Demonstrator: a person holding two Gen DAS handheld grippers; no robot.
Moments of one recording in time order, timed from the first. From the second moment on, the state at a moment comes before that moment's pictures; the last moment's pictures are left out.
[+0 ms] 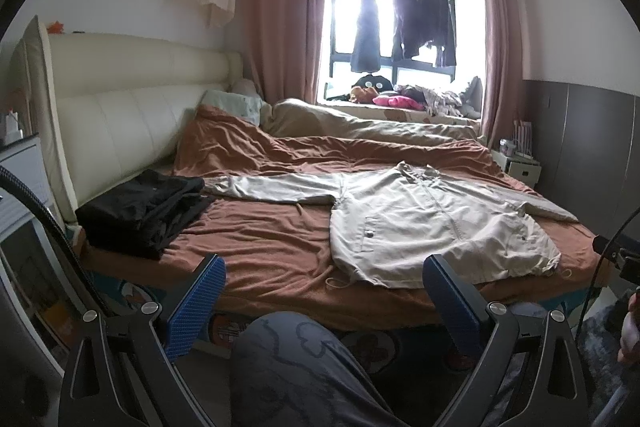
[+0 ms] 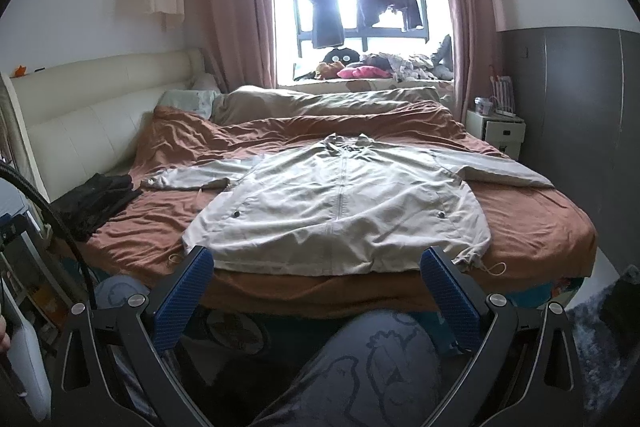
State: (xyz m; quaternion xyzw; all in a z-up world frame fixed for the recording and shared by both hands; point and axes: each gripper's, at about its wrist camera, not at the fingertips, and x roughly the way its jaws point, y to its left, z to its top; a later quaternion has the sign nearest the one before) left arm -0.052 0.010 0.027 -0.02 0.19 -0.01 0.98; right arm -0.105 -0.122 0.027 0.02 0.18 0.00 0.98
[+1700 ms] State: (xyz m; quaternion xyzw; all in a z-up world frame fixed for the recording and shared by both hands) left arm -0.068 0.020 0.019 -0.02 0.18 -0.01 0.98; right arm -0.112 -0.108 0.020 0.01 0.18 -0.02 0.98
